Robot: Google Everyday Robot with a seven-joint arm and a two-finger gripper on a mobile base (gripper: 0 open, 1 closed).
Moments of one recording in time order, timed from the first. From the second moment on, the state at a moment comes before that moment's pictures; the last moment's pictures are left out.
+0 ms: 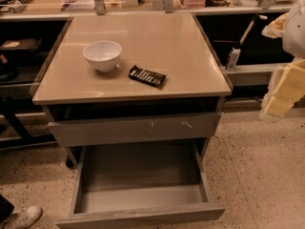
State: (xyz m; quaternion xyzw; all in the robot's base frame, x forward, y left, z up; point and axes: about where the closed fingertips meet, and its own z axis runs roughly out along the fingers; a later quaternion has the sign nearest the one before) arm 0.439 -0.213 0.990 -0.60 0.78 -0.05 0.18
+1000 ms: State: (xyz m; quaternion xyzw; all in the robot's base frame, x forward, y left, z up) arm 0.439 -0.213 0.990 -0.60 0.78 -0.05 0.18
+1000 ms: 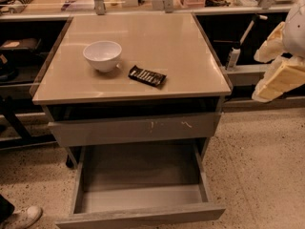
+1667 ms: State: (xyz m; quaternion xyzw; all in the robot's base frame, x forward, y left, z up) arm 0.439 -0.213 0.990 -0.60 0.78 -0.05 0.18
